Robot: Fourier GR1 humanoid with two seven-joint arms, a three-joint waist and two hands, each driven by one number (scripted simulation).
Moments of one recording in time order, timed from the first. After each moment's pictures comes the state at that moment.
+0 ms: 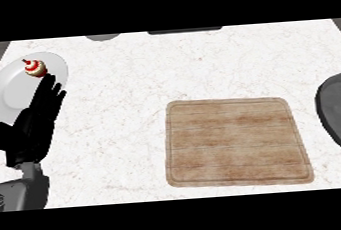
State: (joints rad) left arm -0.16 0.18 0.10 -1.61 0.12 0.06 0.25; right arm -0.41 -0.64 -0.79 -0.68 0.61 0.00 -0.37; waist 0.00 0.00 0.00
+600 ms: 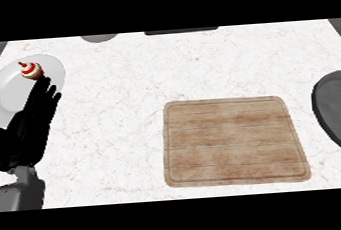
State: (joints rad) left arm -0.14 0.19 0.11 -1.65 0.12 0.06 0.28; right arm -0.18 -0.81 -1.07 -0.59 0.25 0.47 -0.54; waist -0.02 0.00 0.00
